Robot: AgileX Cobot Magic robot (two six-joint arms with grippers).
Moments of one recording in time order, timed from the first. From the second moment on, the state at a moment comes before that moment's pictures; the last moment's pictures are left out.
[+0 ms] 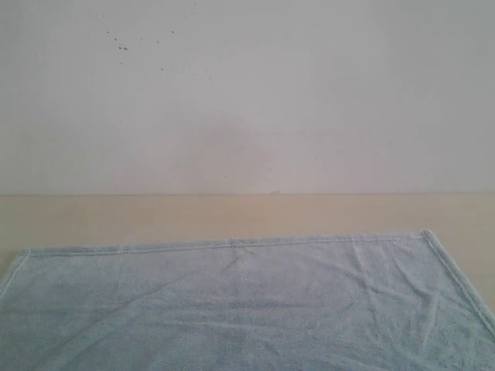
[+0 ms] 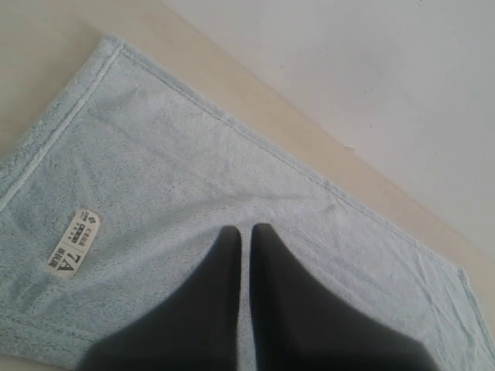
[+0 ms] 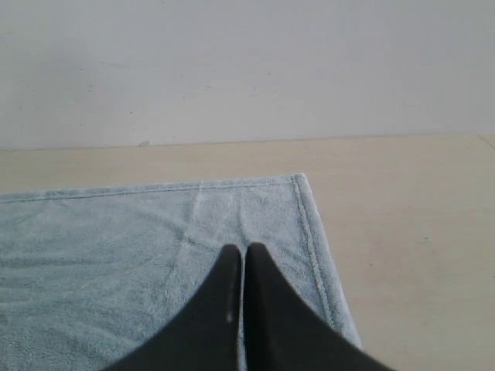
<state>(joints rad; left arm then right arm) -0.11 0.00 -0.12 -0.04 0.52 -0.68 0.07 0.01 0.00 0.15 0.21 -0.07</state>
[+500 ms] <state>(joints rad) -0.11 0.00 0.00 -0.03 0.38 -0.59 0.07 0.01 0.00 0.15 0.21 -0.07</state>
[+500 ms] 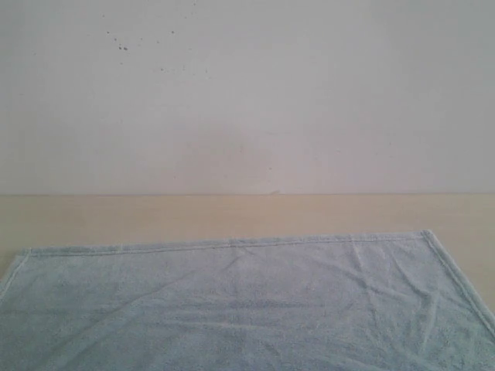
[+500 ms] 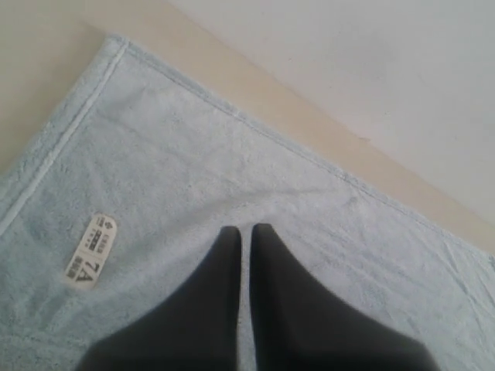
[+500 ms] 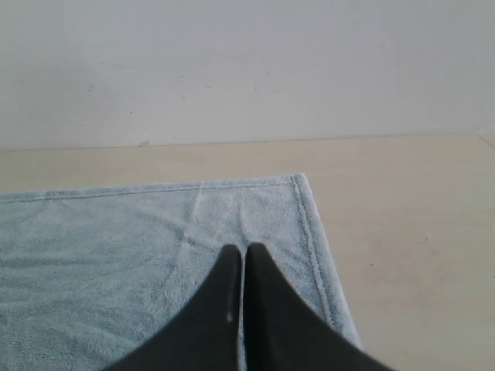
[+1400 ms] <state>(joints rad) -0.12 0.00 0.00 -0.05 0.31 0.11 0.07 0.01 0.00 0.15 0.20 -0.07</state>
